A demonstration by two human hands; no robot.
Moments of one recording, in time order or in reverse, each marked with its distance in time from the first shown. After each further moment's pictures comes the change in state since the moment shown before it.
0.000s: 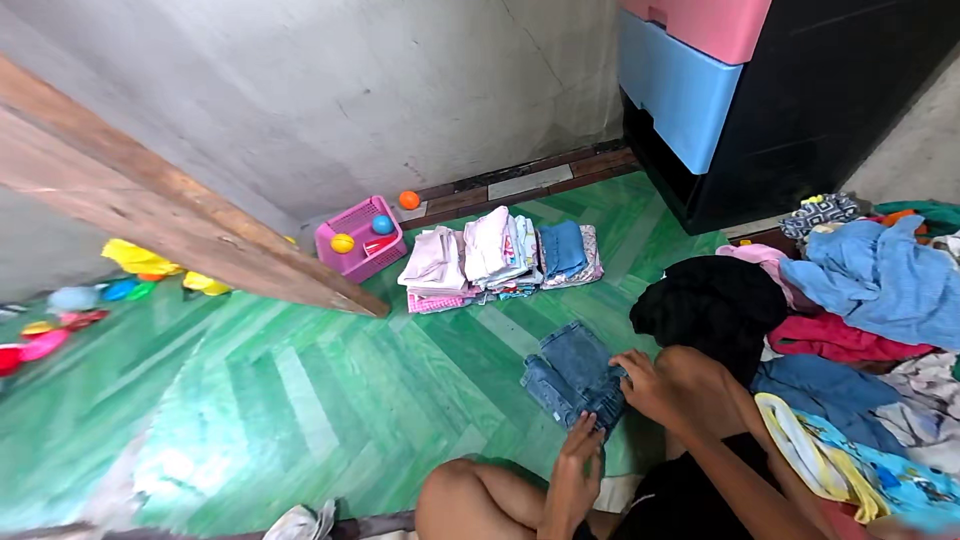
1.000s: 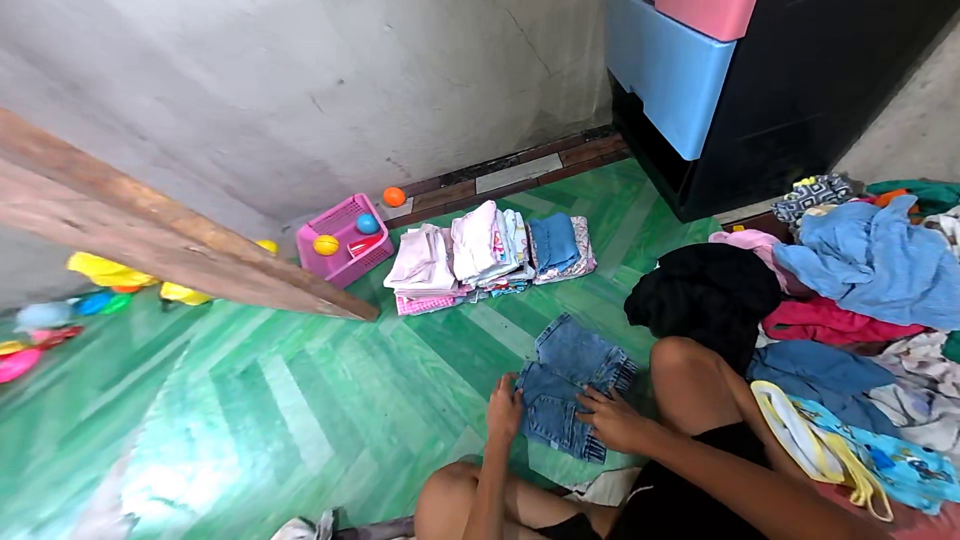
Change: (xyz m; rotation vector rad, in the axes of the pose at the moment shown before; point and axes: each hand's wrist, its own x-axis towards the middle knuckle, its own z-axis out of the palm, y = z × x) left_hand 0.077 -0.099 -0.085 0.264 -0.120 -0.677; right_hand 0.006 -0.014 0.074 -0.330 -0.629 -0.202
